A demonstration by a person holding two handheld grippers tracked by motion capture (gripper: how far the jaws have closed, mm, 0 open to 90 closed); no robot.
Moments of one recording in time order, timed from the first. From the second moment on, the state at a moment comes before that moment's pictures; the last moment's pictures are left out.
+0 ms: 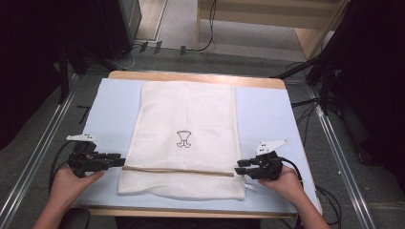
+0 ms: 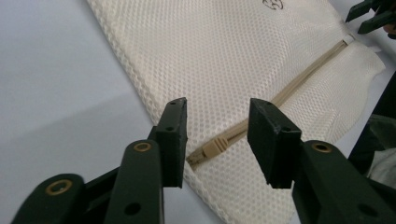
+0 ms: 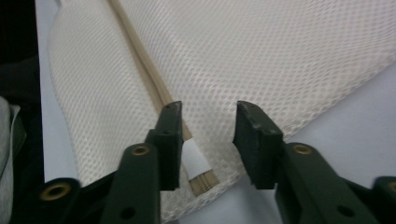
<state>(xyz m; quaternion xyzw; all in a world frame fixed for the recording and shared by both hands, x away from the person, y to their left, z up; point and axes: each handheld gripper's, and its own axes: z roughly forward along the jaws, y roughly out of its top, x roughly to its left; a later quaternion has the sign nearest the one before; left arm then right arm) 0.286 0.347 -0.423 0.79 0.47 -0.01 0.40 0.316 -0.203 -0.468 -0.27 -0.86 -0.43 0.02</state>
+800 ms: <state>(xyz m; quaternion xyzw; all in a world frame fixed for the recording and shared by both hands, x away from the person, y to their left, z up) 0.324 0.350 -0.426 0.77 0.49 0.09 0.39 0.339 -0.247 -0.467 -0.41 -0.79 -0.44 -0.07</state>
